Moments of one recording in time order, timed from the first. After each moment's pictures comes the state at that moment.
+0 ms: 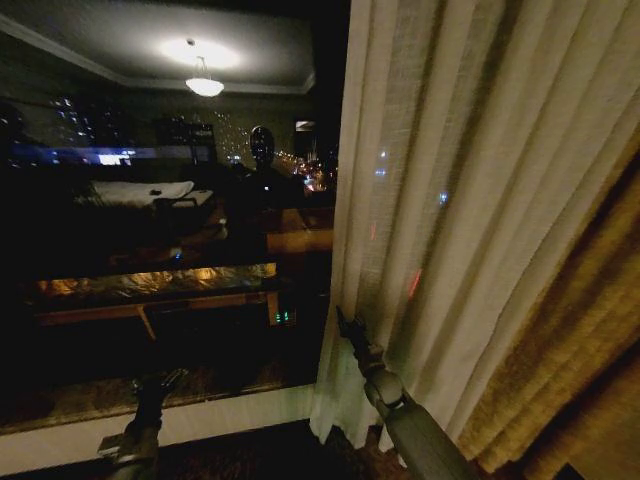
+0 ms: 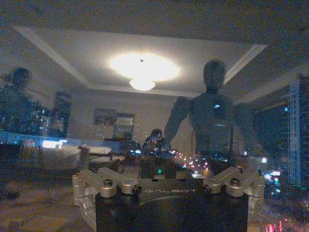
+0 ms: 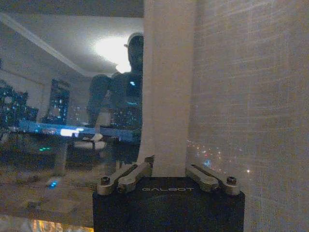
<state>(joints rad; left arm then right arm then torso) 1.53 -1.32 -0.80 -1.81 -0.43 -0.36 0.05 -0.92 1.27 0.15 1.43 0.24 0.24 0.06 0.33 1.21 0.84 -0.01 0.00</state>
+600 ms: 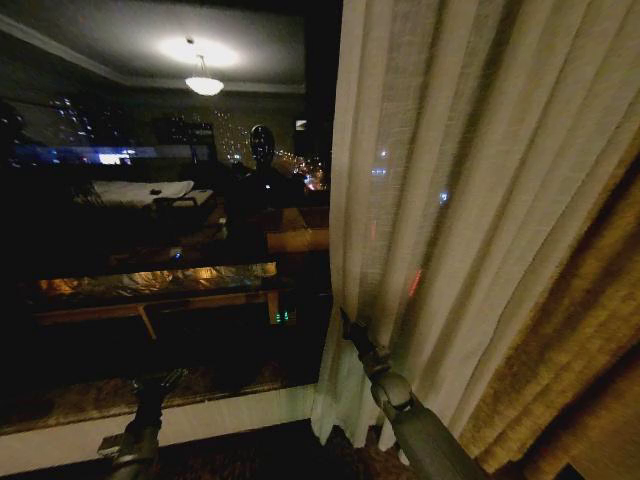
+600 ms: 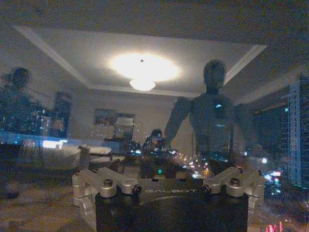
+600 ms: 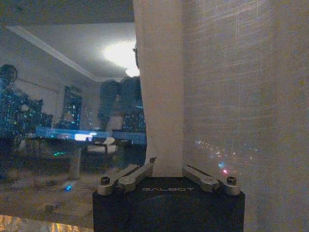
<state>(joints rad) 1.53 -1.32 -0.80 -1.81 -0.43 -0.36 0.05 -0.94 1.24 0.18 1.45 0.30 0.26 -0.04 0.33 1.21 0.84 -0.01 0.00</state>
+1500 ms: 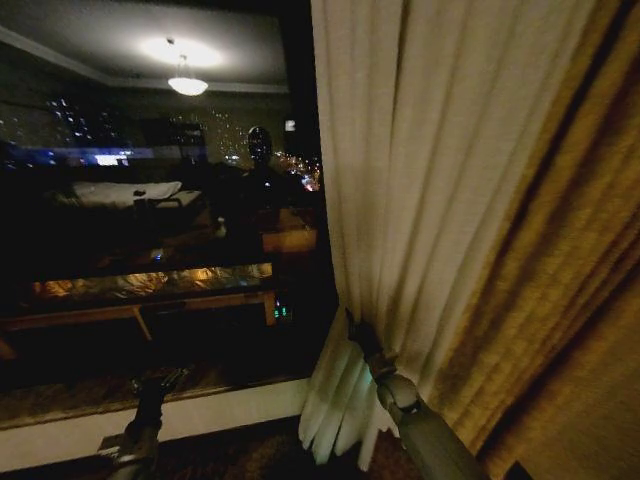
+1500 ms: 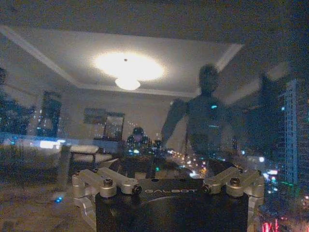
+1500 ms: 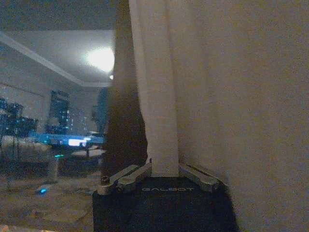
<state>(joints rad) 1.53 -1.32 -0.80 -1.81 -0.43 -0.36 0.05 -0.95 1.24 0.20 1.42 0.31 0.31 -0.05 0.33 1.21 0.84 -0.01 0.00</state>
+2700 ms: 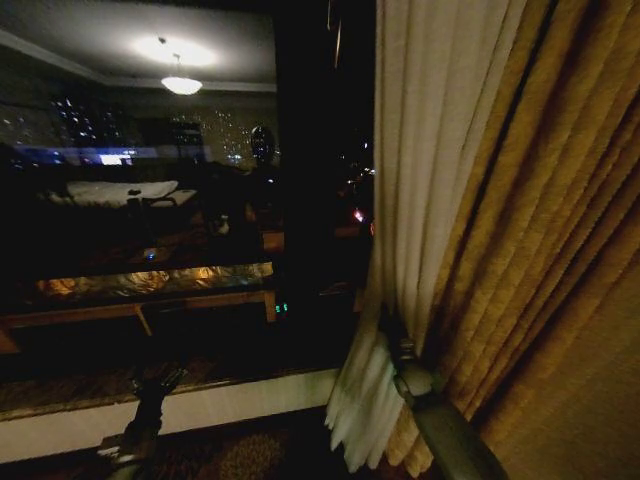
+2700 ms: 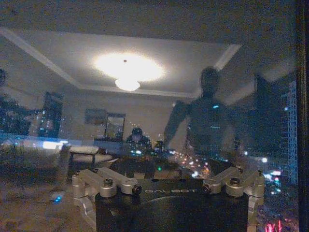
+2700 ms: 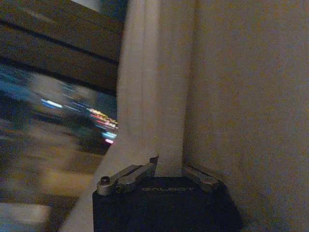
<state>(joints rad) 1.53 -1.32 -0.80 -1.80 -0.43 -0.36 0.05 -0.91 1.18 0.35 1.35 0.09 0.05 0.39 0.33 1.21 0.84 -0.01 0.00</state>
